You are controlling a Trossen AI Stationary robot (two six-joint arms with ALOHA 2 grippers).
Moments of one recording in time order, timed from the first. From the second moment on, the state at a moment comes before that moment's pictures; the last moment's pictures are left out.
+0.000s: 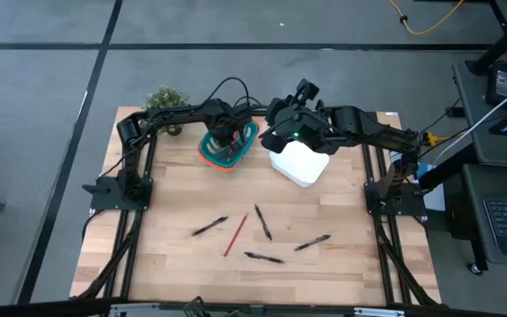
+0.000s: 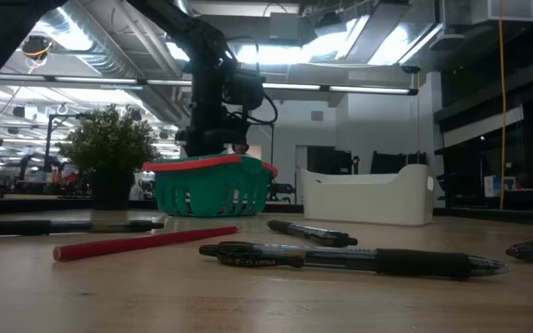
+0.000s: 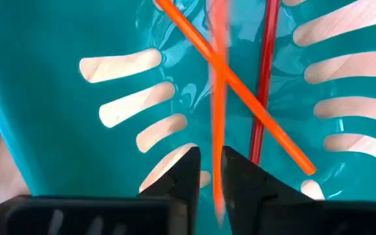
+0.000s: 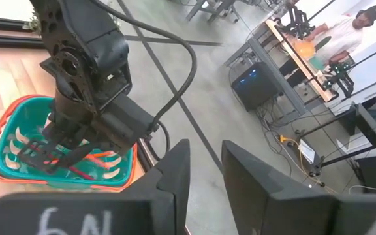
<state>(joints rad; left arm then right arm) 0.51 1.94 1.49 -1.03 -0.18 -0.15 0.03 1.86 2.33 -1.17 0.89 -0.07</state>
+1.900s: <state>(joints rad) -0.38 1.79 1.31 -0.80 -0.04 -1.14 0.05 1.85 2.34 -1.26 1.30 -0.19</state>
